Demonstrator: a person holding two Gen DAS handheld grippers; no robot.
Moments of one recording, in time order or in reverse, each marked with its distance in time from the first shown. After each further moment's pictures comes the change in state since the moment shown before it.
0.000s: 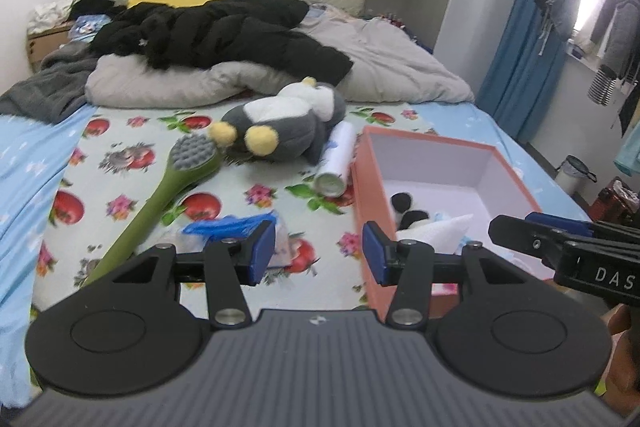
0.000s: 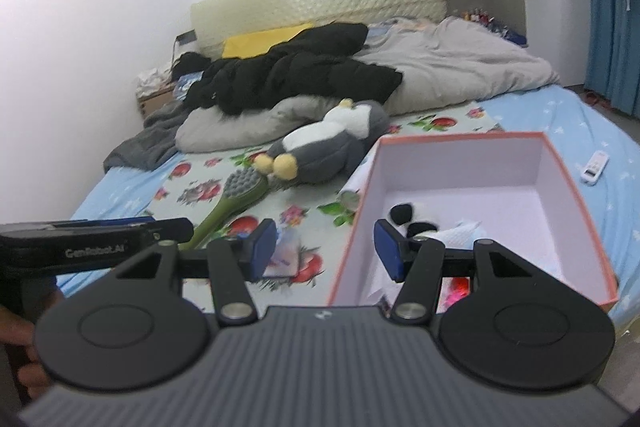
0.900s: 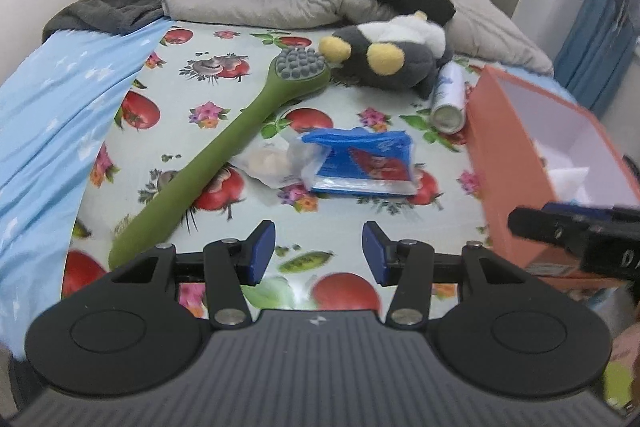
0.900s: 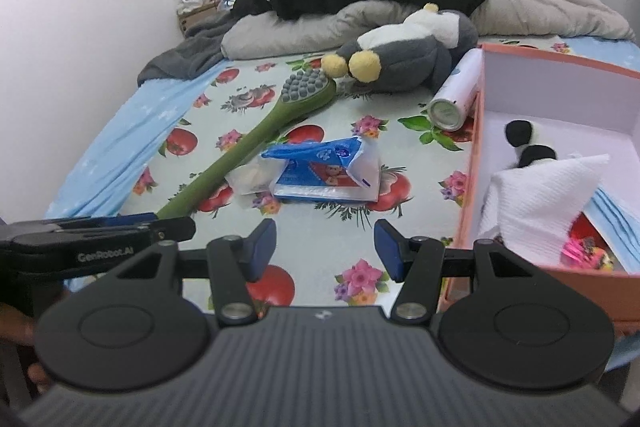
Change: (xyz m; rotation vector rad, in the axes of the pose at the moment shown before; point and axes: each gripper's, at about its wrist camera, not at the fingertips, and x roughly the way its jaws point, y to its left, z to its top) left arm 0.060 0.117 -0.069 -0.108 0.137 0.155; right arm 0.103 0.062 -0.044 -0.084 0.223 0.113
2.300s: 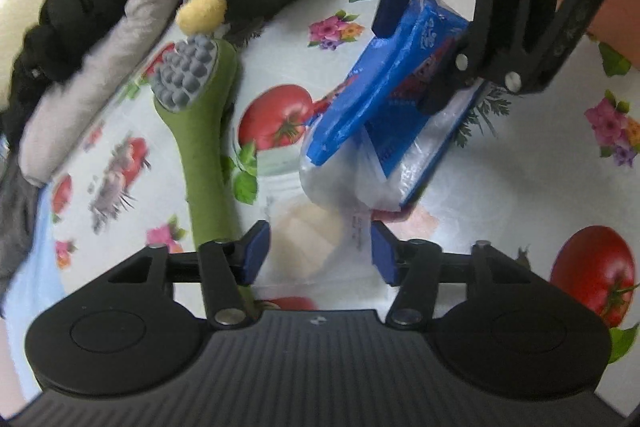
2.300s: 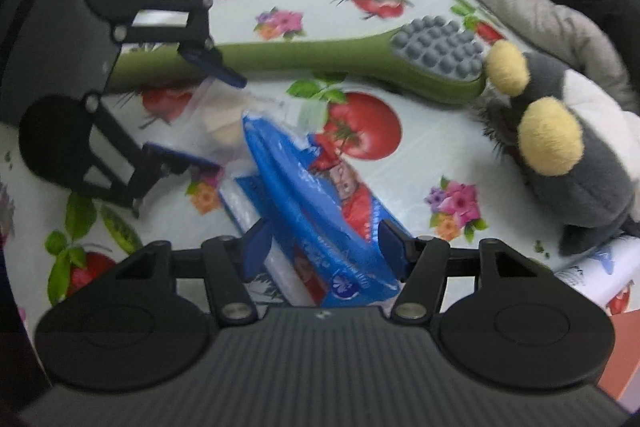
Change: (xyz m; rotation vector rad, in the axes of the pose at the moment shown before) left arm 0.190 0.019 0.056 0.869 0.174 -0.078; right arm 0.214 0.026 0.080 -0.825 0.379 0.200
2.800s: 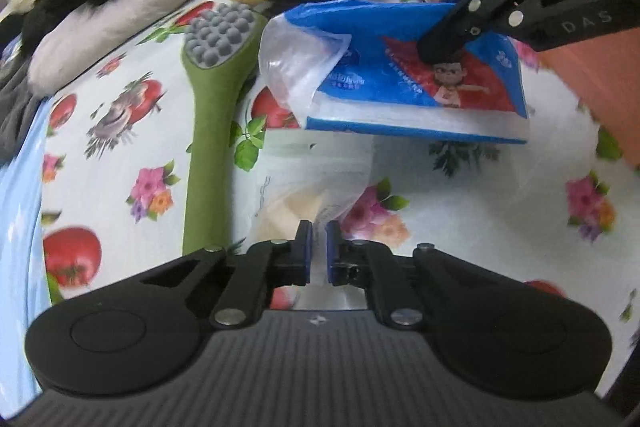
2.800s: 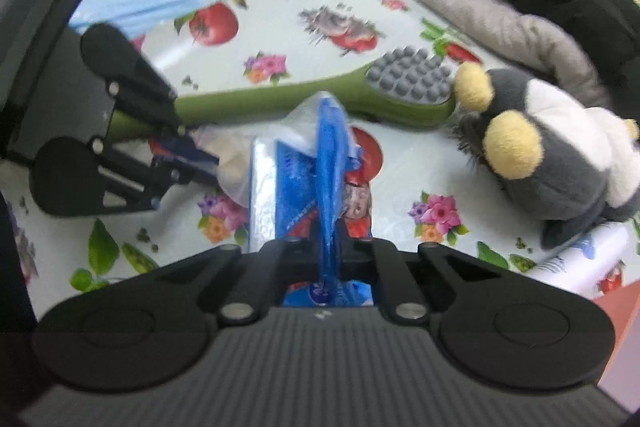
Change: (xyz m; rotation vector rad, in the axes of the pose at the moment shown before) left arm -0.030 -0.001 -0.007 -0.303 -0.001 -0.019; right arm -0.049 0.002 0.001 0.134 -0.118 -0.045
